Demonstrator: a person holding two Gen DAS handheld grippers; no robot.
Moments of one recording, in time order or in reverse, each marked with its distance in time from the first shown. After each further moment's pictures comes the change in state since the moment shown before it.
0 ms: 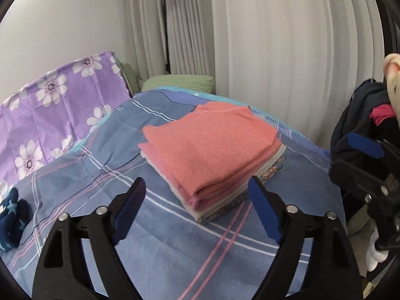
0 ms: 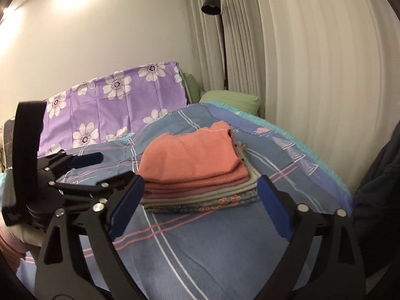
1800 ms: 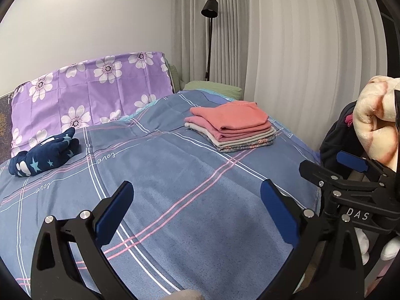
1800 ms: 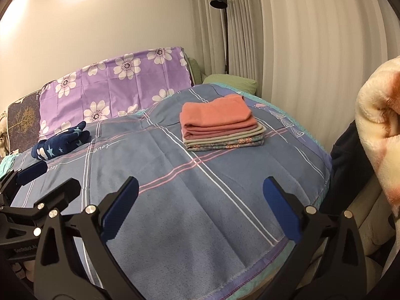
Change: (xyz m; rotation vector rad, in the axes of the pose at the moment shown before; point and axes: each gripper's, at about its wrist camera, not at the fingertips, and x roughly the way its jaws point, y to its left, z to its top) left arm -0.203 -0.003 -0.122 -0.190 -0.060 0.143; right arm -0.125 0.080 -0.059 -0.009 0.114 -0.034
